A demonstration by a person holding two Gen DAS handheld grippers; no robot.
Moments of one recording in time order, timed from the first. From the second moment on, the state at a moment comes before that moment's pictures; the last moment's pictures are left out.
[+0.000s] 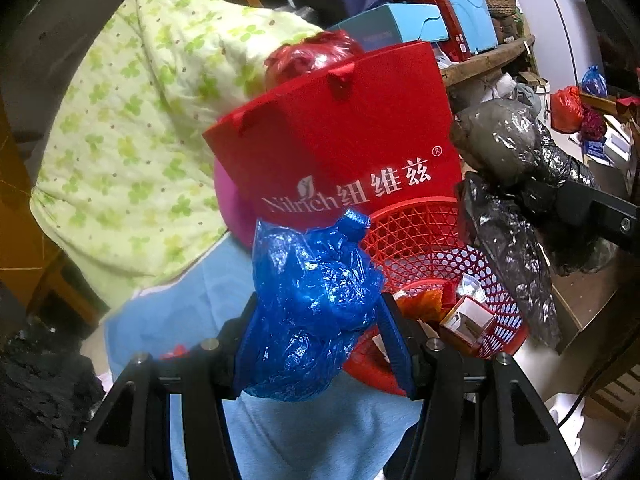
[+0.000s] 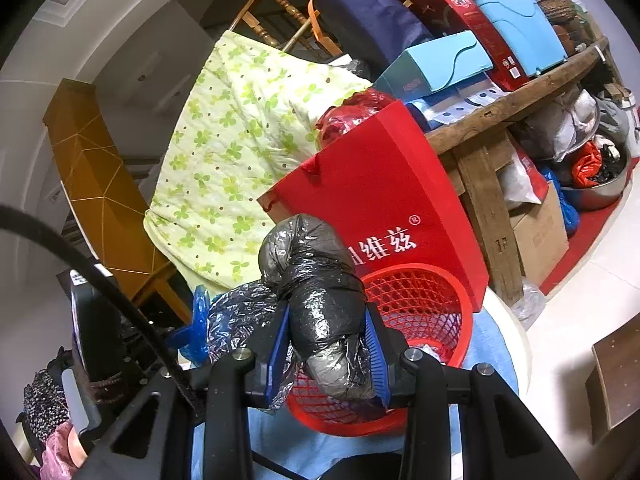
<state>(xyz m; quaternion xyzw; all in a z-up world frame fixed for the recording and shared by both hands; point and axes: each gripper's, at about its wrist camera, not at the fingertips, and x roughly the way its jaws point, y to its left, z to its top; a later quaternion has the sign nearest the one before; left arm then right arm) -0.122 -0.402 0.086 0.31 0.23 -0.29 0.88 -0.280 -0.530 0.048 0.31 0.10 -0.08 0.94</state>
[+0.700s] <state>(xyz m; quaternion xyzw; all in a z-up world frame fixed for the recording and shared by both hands) -0.060 -0.422 0.047 0.17 0.34 -0.38 0.84 -0.216 -0.577 0.002 0.38 0.14 -0.15 0.90</state>
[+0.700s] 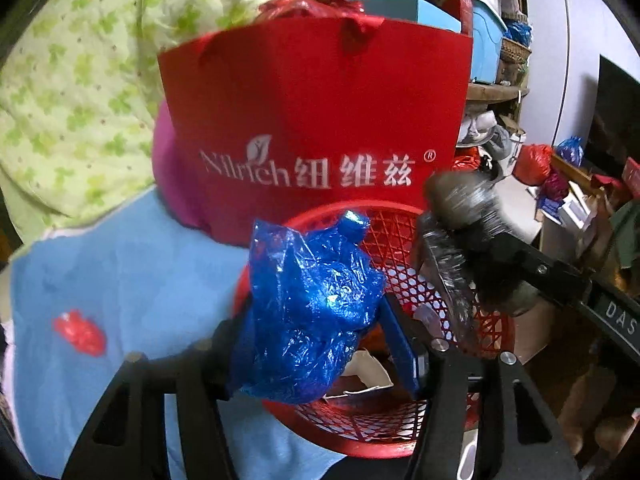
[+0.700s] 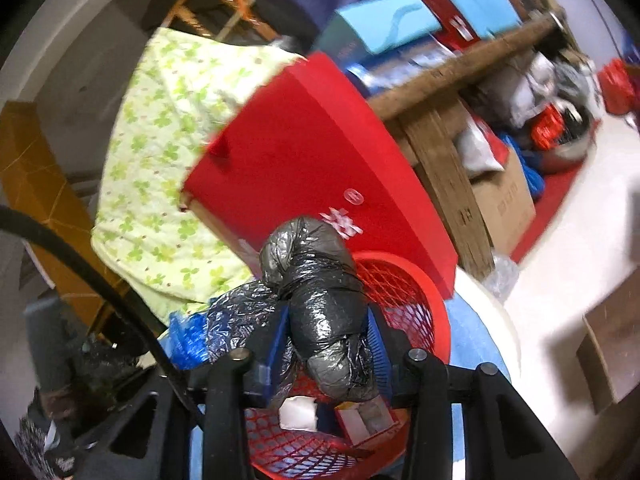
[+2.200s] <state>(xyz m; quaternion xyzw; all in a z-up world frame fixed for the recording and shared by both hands) 0.014 0.026 -0.025 -0.03 0.35 -0.02 0.94 -0.050 -0.196 0.050 0.09 0.31 0.06 0.94</state>
